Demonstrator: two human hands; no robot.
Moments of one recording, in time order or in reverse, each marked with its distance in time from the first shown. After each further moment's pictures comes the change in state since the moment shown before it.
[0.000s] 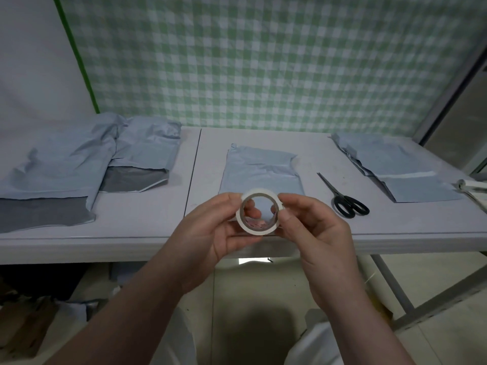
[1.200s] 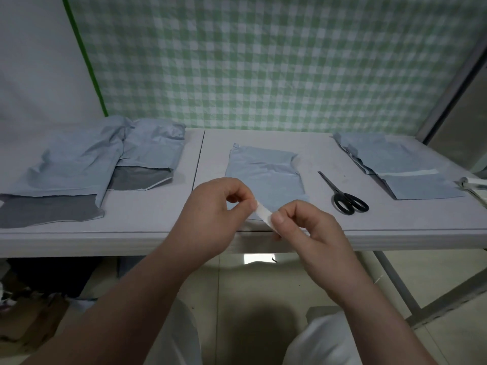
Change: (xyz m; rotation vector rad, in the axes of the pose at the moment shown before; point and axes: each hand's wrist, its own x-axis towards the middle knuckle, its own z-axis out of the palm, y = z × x) left_hand -0.004 0.017 0.016 1.144 0.225 0.398; right_hand -0.002 -0.008 -0.014 -0.404 -0.258 -0.096
